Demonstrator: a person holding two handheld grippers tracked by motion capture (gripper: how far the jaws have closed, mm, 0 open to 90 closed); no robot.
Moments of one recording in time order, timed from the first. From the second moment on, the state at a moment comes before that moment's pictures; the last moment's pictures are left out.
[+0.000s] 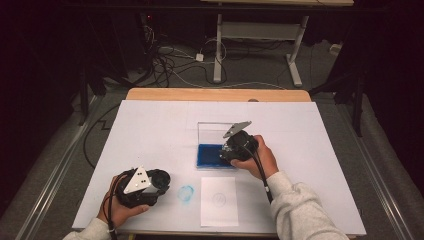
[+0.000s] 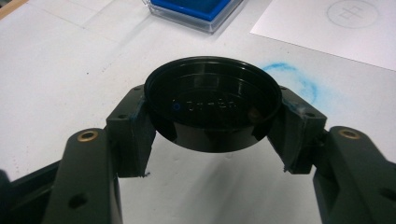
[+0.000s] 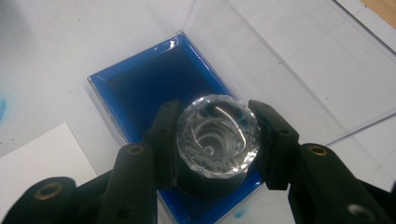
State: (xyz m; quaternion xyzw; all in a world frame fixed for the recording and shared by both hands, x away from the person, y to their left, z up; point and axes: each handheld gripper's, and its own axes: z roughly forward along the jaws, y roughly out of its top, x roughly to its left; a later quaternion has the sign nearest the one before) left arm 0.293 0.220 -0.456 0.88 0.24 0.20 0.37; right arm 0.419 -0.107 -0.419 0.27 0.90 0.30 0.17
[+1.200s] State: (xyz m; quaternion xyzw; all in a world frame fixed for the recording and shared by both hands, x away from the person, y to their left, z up) left arm 0.292 0.222 -0.455 0.88 0.24 0.20 0.37; right arm 0.415 -0.109 -0.418 0.26 0.90 0.29 0.17
